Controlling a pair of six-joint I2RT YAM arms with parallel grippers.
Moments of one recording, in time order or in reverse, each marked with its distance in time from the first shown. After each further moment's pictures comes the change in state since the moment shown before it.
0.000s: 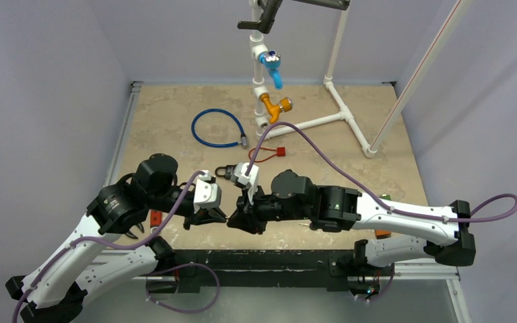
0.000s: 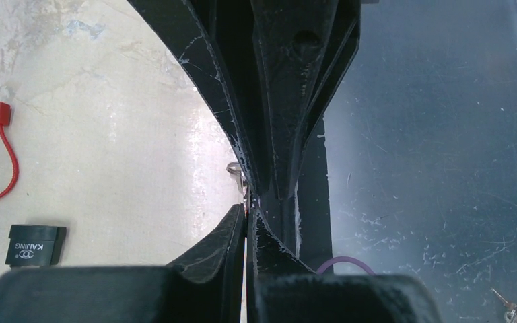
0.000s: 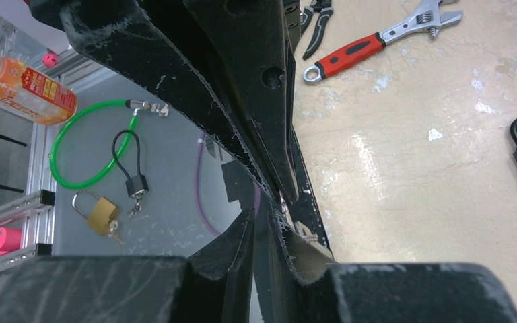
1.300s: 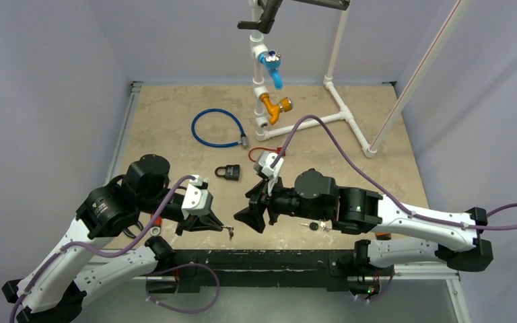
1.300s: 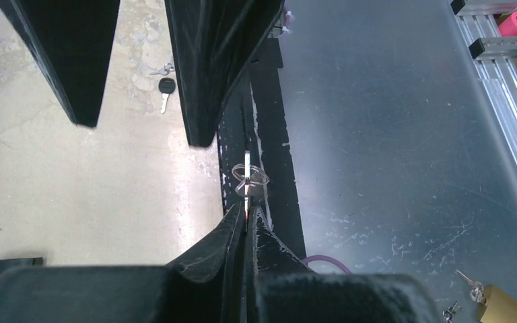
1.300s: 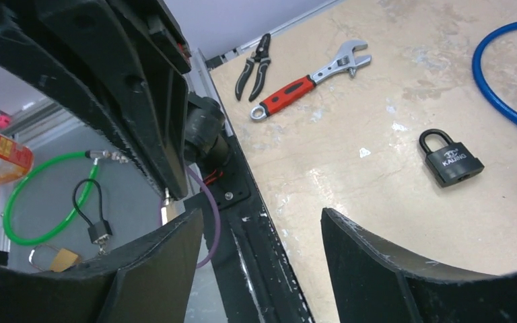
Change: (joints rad) left arm -0.001 -0.008 0.062 -0.064 0.102 0.018; right arm -0.001 -0.152 -0.051 0.013 0.191 -0.012
